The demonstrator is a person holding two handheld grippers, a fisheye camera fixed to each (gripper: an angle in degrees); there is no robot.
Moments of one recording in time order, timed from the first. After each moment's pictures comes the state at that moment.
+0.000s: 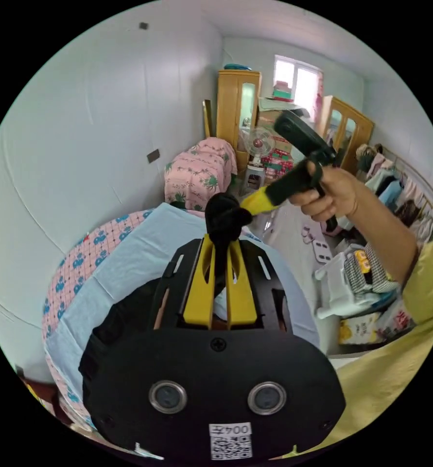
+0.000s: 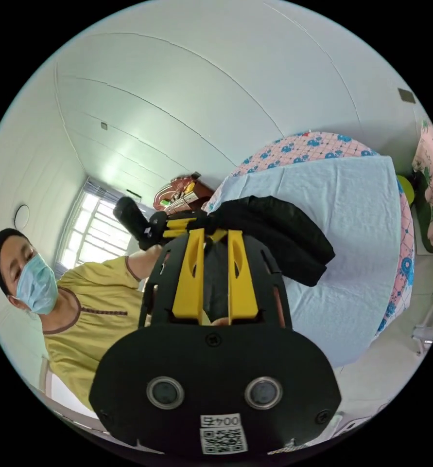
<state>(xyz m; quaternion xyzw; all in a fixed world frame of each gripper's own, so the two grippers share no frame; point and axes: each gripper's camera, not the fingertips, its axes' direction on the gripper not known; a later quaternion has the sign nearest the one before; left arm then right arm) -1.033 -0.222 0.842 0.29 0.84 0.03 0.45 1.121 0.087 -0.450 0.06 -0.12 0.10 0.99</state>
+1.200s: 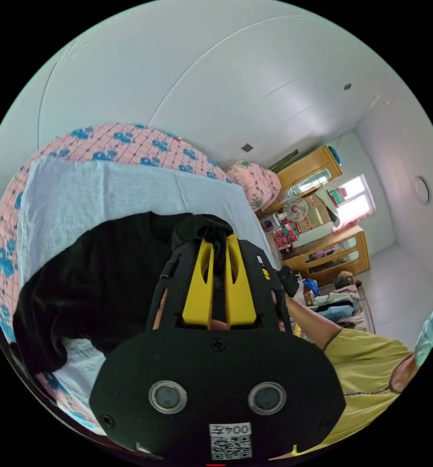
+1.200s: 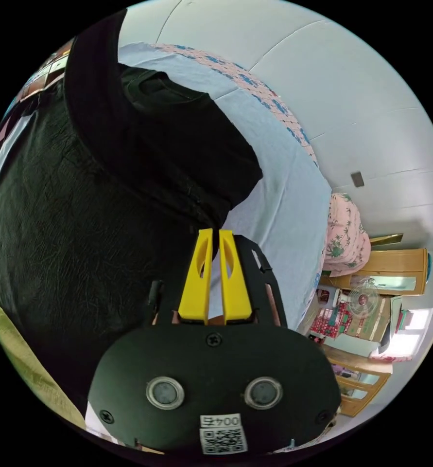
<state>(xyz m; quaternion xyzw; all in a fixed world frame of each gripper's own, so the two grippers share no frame) -0.708 -0.166 1.475 -0.06 0.94 -0.13 0.31 0.982 0.150 0.204 -0.17 0.45 -0.03 0.87</state>
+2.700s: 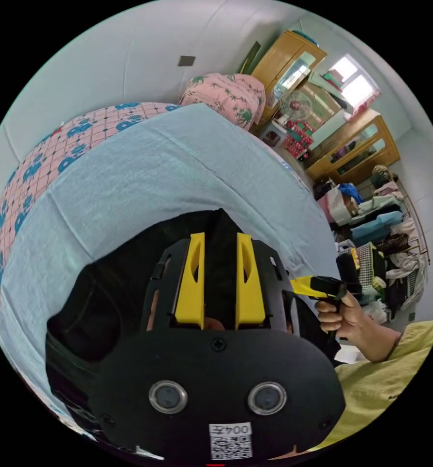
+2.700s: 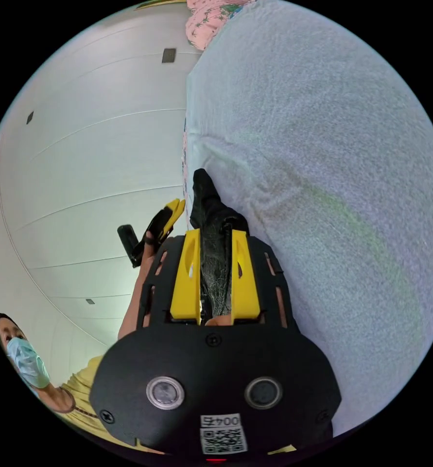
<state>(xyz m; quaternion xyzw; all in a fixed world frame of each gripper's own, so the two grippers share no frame) -0.451 -0.205 1.069 0.09 0.90 0.15 0.39 1.251 0.652 -0.260 0.32 -0.18 0.53 0.76</state>
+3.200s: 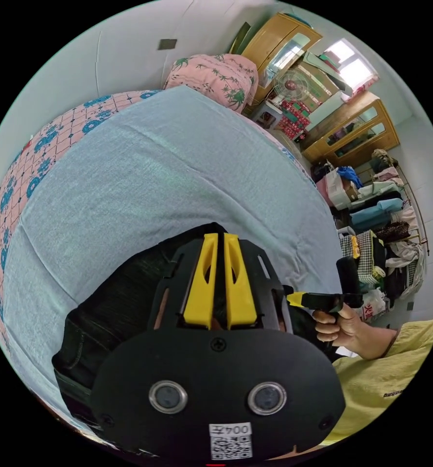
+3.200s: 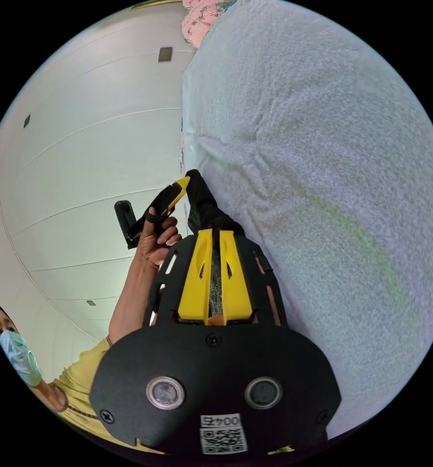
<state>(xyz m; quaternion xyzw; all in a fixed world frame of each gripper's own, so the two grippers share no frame) -0.407 -0.214 0.978 0.09 0.89 0.21 0.39 1.291 0.702 -0.338 0.32 -0.19 0.54 0.76</state>
